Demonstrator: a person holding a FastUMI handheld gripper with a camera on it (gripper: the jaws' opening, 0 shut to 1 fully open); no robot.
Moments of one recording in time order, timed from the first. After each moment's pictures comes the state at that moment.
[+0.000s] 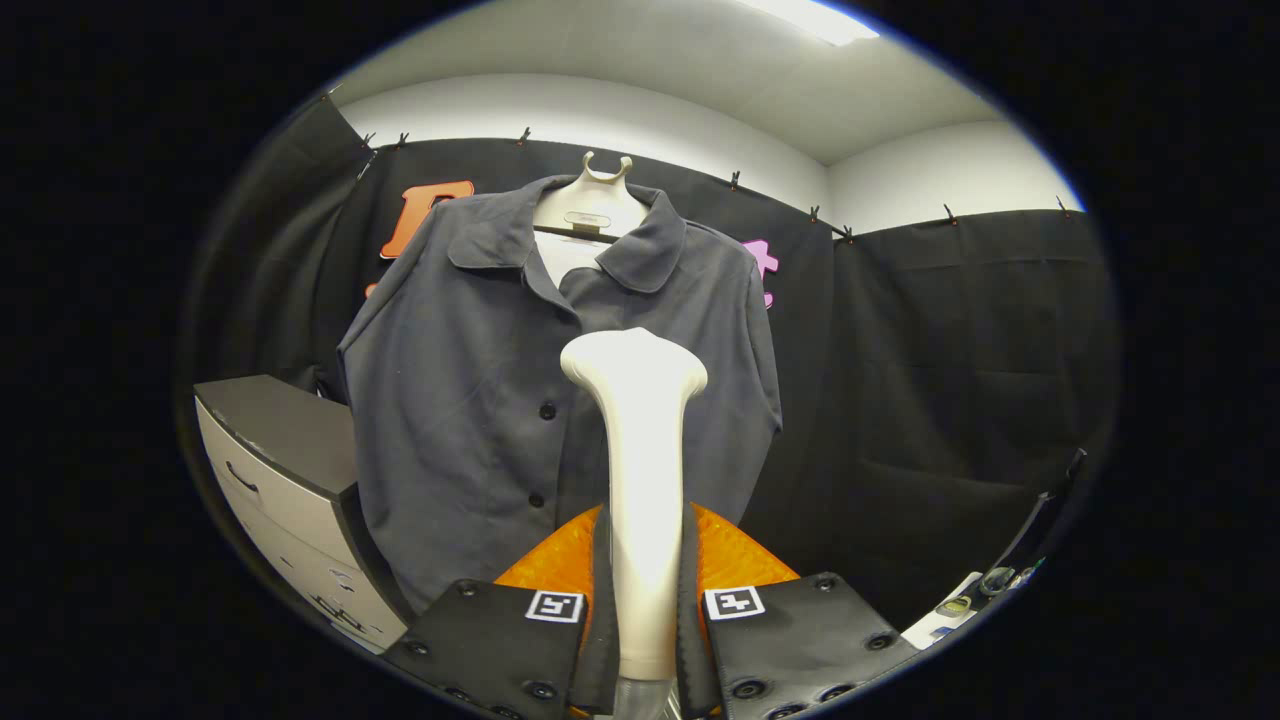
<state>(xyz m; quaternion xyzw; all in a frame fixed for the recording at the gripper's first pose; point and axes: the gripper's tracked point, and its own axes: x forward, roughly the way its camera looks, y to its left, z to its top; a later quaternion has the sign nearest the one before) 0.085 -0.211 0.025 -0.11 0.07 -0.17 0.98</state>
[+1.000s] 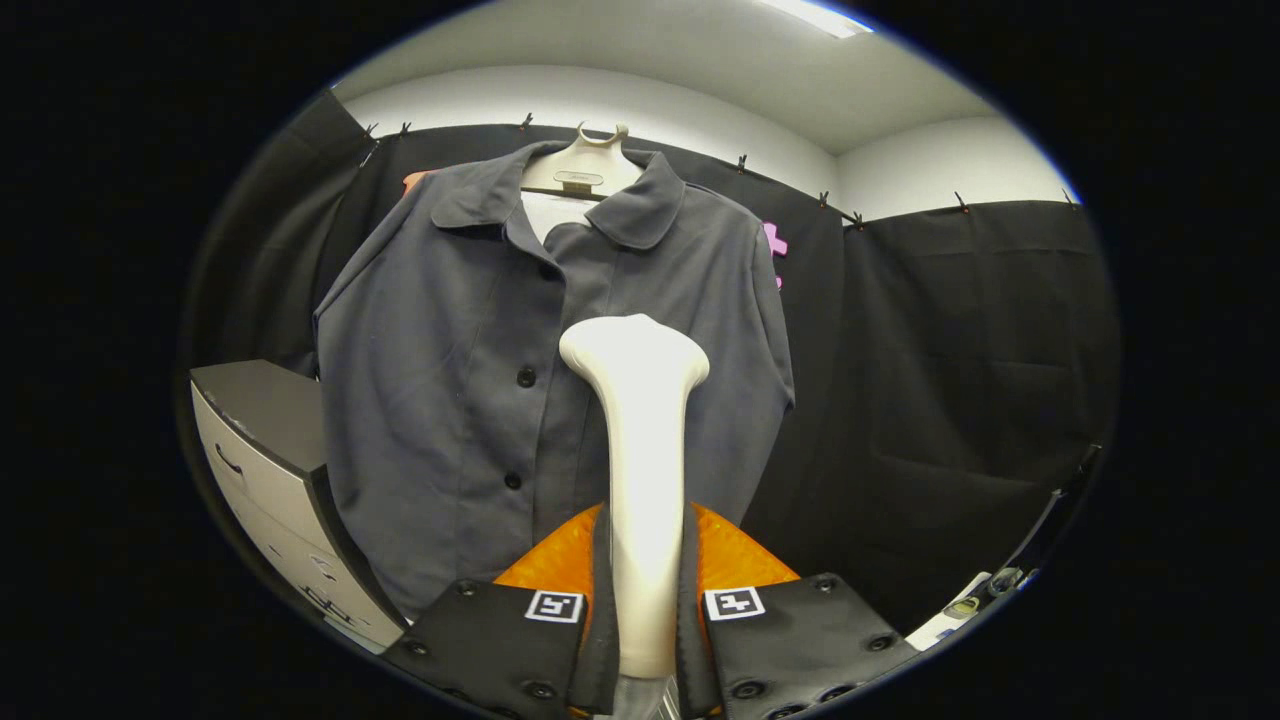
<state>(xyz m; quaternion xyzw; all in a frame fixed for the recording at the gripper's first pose) 0.097 -0.230 -0.013 -0.11 0.09 -0.17 0.98</state>
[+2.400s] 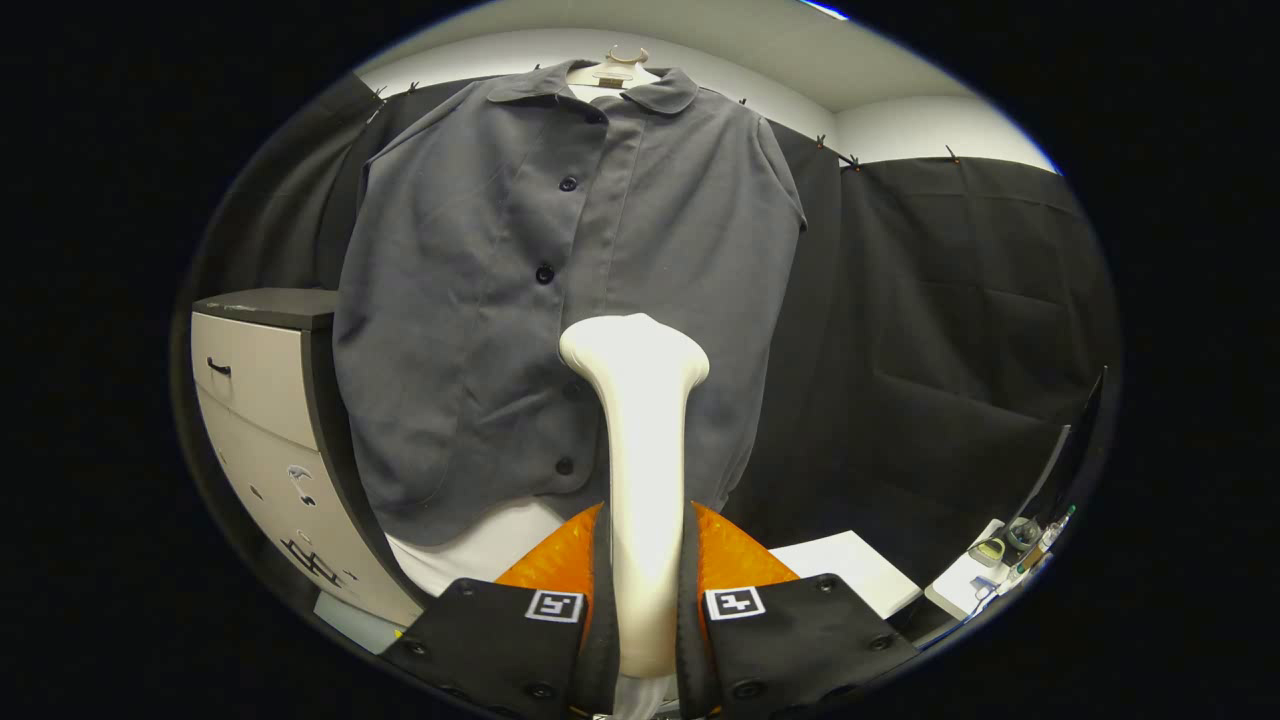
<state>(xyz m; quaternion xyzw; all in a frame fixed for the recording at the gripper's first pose) 0.034 -0.220 -0.172 -0.09 0.18 -0.18 0.96</state>
